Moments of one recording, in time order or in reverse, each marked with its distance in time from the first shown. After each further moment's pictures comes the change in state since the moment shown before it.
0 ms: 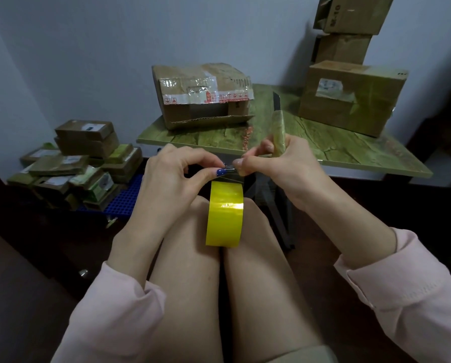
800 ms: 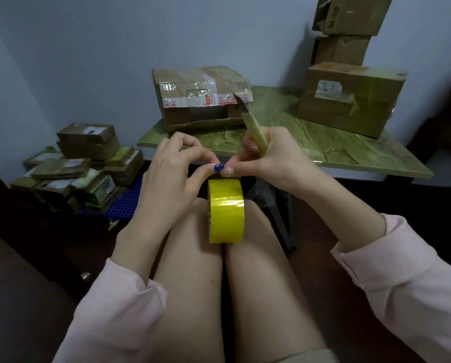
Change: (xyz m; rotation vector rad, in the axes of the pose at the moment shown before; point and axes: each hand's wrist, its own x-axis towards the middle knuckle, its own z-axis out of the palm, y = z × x) left_hand 0.009 -0.009 0.007 0.150 0.020 0.038; right_hand 0.017 -0.003 -0.001 -0.261 -0.208 -0.128
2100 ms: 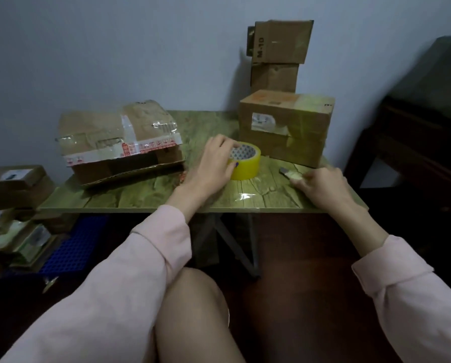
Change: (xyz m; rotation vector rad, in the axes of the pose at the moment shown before) left_hand 0.169 0.040 0.189 0.023 -0.265 0.188; right_hand 0.006 0.147 -0.190 -0.960 0.397 0.616
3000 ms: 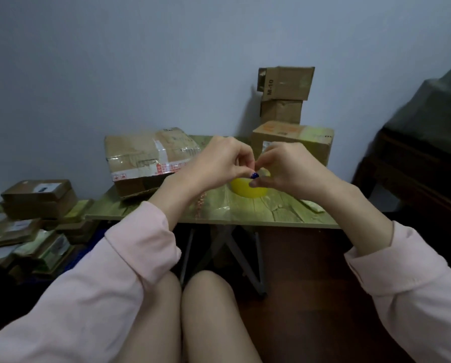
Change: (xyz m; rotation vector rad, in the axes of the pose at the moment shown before) left_hand -0.020 0.053 -0.134 -0.088 -0.152 0.113; right_hand -0.059 -0.113 -0.111 0.111 0.048 -0.638
